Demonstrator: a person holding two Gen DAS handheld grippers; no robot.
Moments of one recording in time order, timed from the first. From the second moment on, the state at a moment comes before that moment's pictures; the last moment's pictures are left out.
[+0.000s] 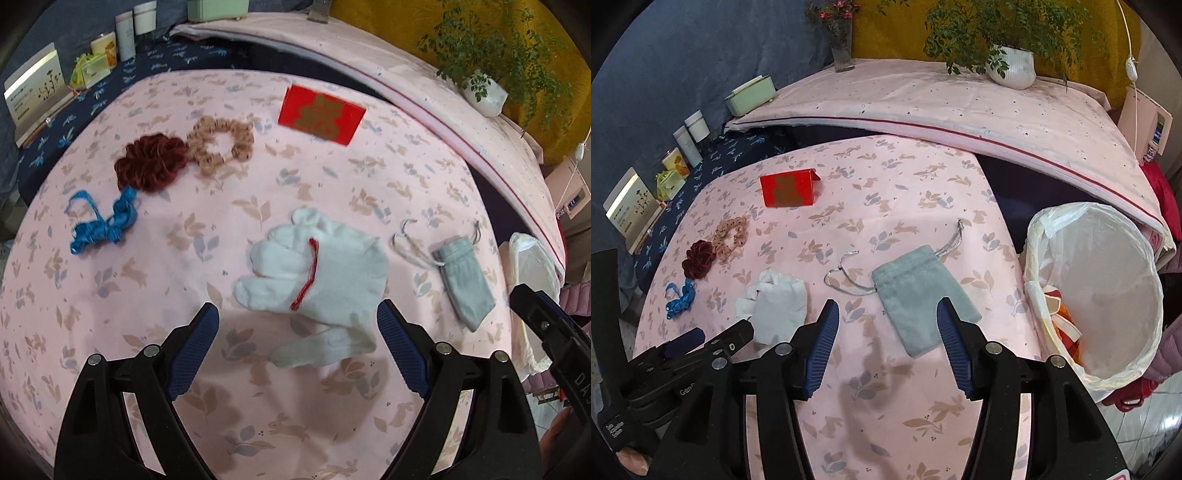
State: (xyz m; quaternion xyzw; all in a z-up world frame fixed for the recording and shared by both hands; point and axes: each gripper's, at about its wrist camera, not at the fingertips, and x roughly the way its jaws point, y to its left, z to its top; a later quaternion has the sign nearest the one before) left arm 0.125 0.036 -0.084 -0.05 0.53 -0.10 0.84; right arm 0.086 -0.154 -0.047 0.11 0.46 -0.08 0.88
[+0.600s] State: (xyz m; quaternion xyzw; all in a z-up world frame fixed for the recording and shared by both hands) left arm 0.137 0.003 -0.113 0.01 0.53 -0.10 0.84; right arm 0.108 -0.167 -0.118 0.08 0.51 -0.10 0.85
